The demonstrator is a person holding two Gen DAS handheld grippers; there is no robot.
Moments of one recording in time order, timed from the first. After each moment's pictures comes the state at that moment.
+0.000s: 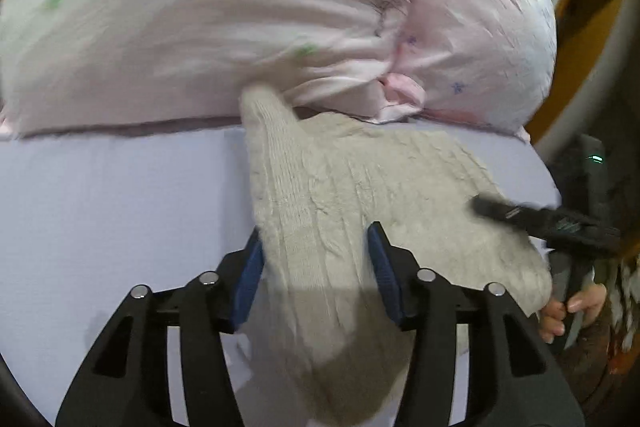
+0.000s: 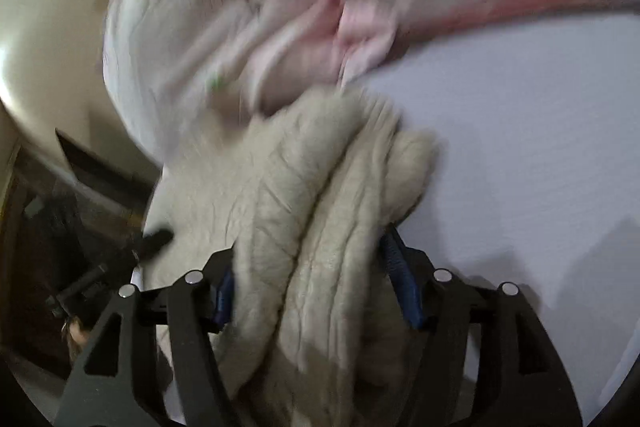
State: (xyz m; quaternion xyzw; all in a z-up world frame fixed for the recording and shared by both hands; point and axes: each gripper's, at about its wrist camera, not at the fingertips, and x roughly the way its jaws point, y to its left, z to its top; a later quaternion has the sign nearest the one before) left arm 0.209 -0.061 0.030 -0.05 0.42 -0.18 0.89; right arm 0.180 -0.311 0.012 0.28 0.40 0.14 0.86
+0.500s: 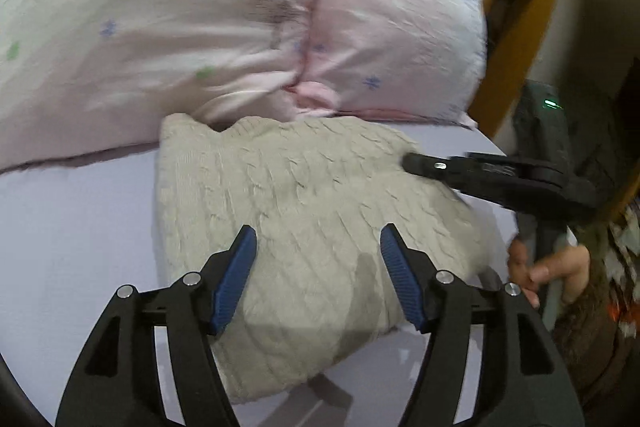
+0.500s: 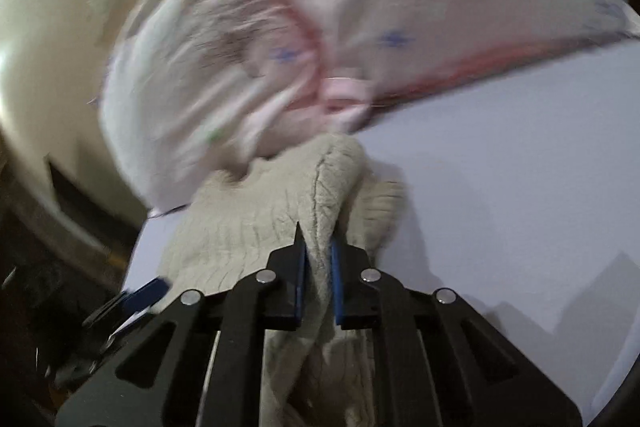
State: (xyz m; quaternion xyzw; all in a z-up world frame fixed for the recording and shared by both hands) left arm 0.171 -0.122 0.031 -0.01 0.35 -0.28 0.89; right arm 0.174 -0.313 0.023 0.27 0.37 0.08 0.89
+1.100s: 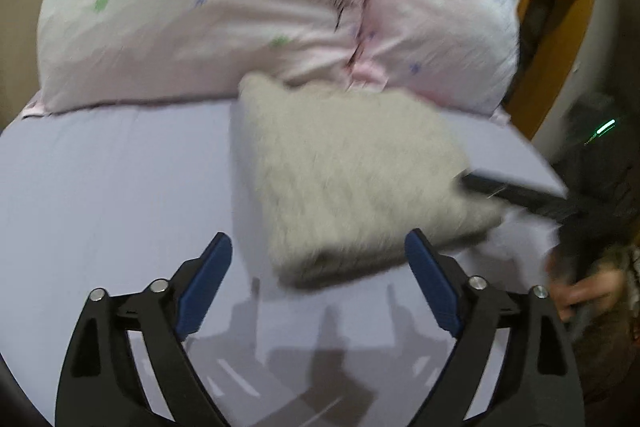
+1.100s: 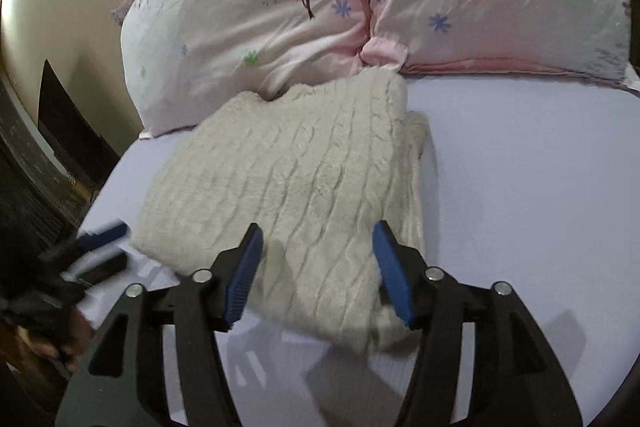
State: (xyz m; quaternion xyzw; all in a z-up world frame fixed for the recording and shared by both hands) left arm 0.114 -0.079 0.018 -0.01 0.39 -0.18 0.91; right arm 0.113 -0.259 0.038 0.13 0.38 0.10 0.91
